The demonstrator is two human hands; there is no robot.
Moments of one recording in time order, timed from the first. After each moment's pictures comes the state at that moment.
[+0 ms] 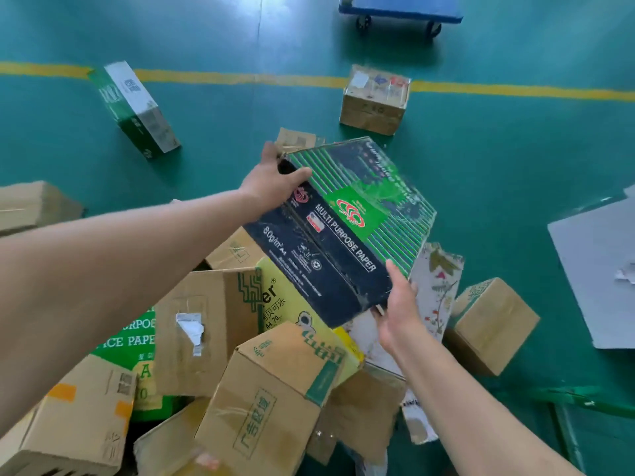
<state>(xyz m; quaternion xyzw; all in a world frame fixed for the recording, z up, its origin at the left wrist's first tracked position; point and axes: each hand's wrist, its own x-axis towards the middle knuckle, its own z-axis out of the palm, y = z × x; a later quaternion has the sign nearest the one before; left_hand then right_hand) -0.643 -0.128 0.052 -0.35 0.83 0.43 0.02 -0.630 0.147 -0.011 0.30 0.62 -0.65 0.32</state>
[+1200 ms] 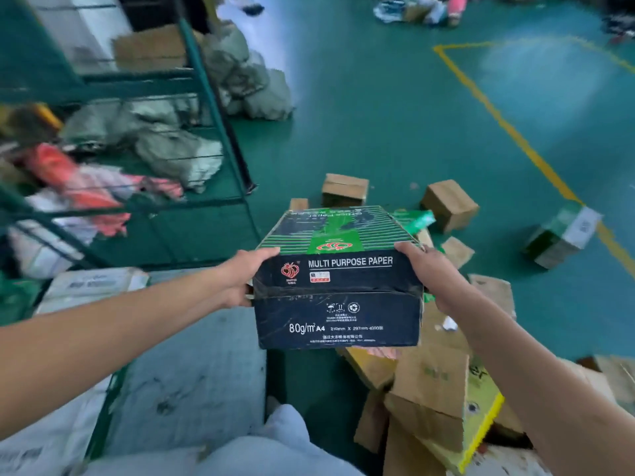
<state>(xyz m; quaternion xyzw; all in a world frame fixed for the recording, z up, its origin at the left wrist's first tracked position) 0.044 0.285 0.378 -0.77 0.09 0.53 -0.36 -0.233 0.125 0.377 -0.57 0.61 -0.14 0.54</state>
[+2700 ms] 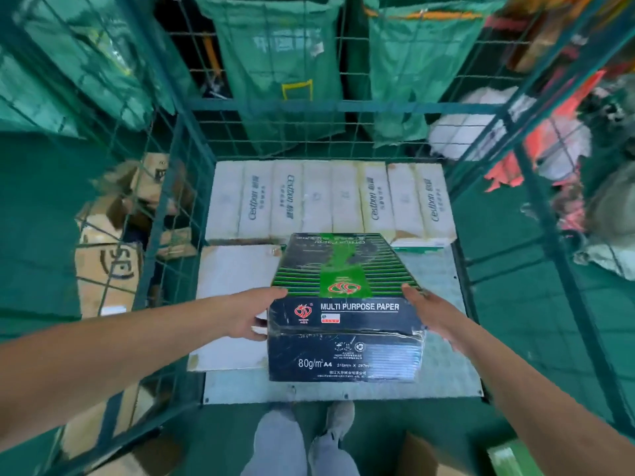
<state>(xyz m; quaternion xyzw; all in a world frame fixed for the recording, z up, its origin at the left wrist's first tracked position) 0.207 0.685 0.189 -0.49 -0.53 0.32 -0.62 0.393 0.390 0.192 -0.84 0.04 0.47 0.27</state>
